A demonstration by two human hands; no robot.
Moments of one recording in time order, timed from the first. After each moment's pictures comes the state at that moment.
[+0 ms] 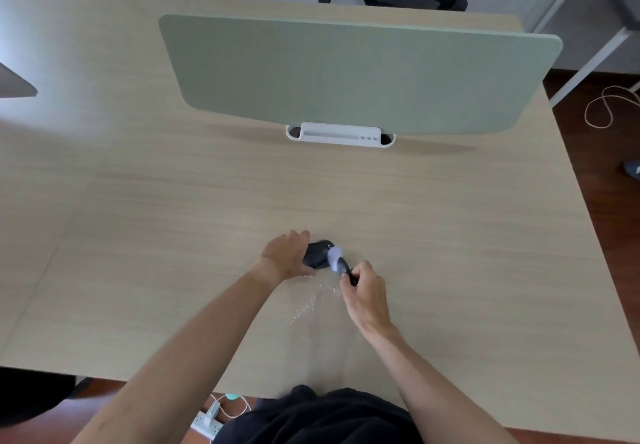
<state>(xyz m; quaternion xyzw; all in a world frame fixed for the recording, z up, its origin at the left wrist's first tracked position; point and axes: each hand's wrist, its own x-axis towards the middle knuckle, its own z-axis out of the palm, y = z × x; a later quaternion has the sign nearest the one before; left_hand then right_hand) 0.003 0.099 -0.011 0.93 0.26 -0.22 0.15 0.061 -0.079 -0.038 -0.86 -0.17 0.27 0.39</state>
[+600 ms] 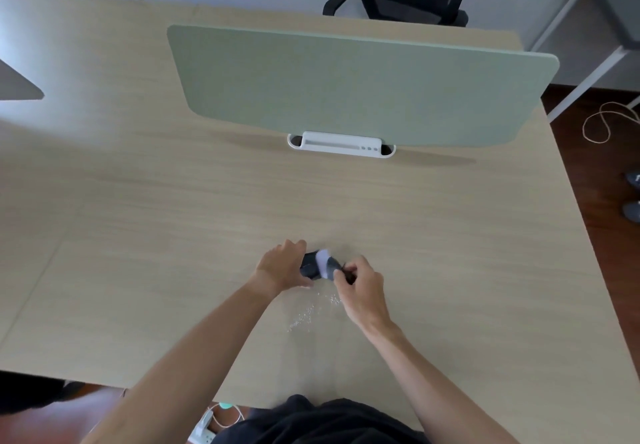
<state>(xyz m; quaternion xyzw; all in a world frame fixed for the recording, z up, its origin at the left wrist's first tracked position) -0.003 0.097 -0.017 0.92 0.29 -0.19 0.18 0.073 -0.066 -0.016 -0.84 -0.20 0.28 0.43</state>
